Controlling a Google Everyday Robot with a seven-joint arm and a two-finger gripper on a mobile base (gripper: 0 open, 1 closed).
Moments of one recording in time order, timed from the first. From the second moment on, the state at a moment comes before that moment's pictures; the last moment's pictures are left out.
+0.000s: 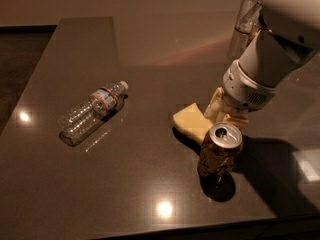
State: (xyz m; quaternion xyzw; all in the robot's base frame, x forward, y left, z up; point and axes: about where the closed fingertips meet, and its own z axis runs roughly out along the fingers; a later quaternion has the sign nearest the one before) arm 0.448 -0.138 0.863 -0.68 0.71 0.12 0.13
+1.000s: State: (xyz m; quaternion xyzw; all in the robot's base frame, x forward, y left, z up) arm 0.447 -0.134 0.863 -0.69 0.71 0.12 0.13
